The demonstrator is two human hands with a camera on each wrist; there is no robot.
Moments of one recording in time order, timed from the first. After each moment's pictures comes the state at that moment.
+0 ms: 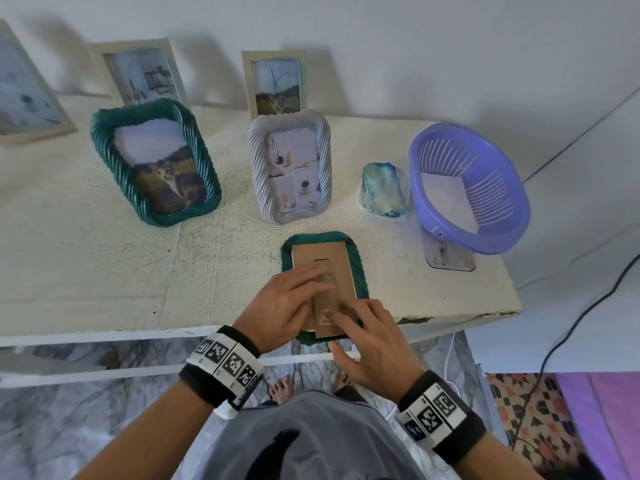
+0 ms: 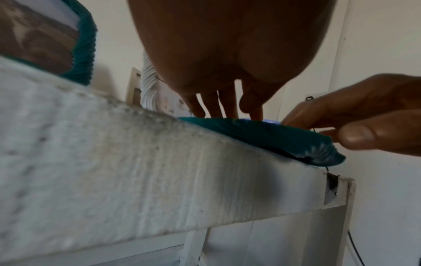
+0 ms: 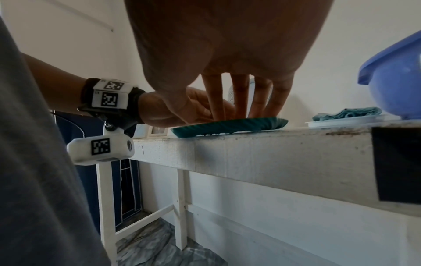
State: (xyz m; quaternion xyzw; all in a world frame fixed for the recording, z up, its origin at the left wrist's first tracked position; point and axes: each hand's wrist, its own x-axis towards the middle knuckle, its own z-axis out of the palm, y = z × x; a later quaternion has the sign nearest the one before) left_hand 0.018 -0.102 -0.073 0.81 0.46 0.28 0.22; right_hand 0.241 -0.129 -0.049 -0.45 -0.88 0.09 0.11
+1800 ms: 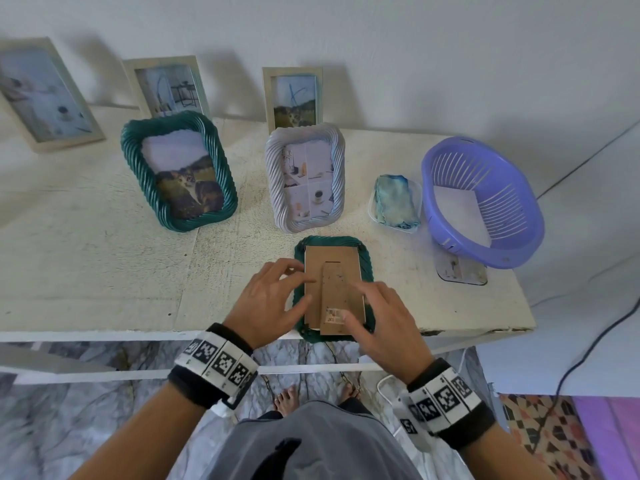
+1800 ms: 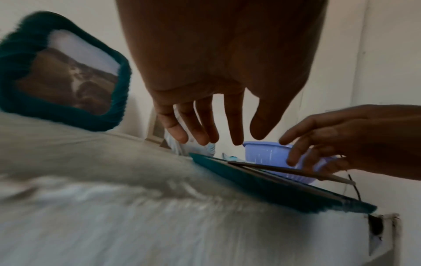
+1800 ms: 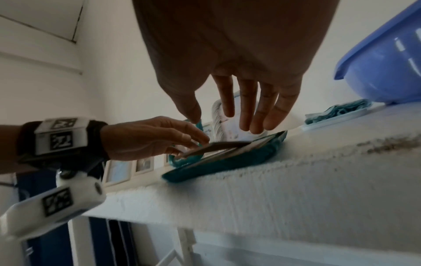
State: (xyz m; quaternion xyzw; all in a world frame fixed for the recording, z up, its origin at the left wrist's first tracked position) left_hand -0.003 -0.101 -0.049 0.75 0.58 0.24 0.20; right_hand 0.230 -0.096 -0.027 -0.51 -0.81 0.24 0.17
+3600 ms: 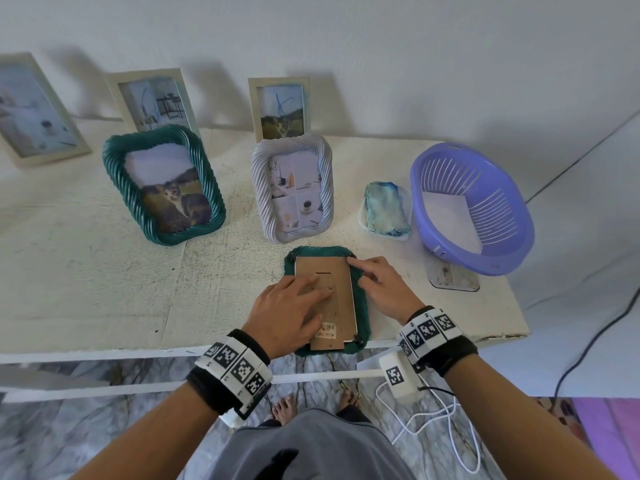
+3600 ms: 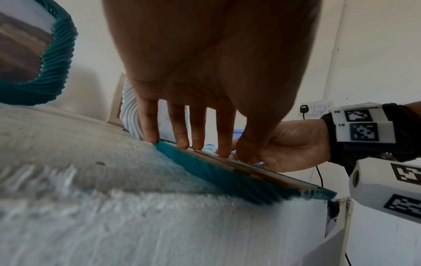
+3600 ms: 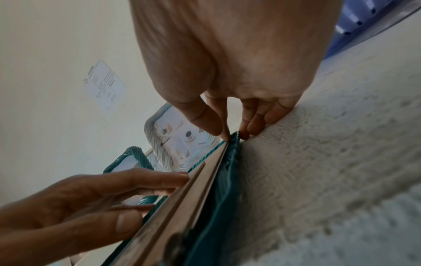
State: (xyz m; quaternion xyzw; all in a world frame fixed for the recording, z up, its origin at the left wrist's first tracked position) left_hand 0.030 -0.083 -0.042 0.79 0.58 0.07 0.18; right_hand 0.241 -0.003 -0.043 -0.58 -0.67 0.44 0.14
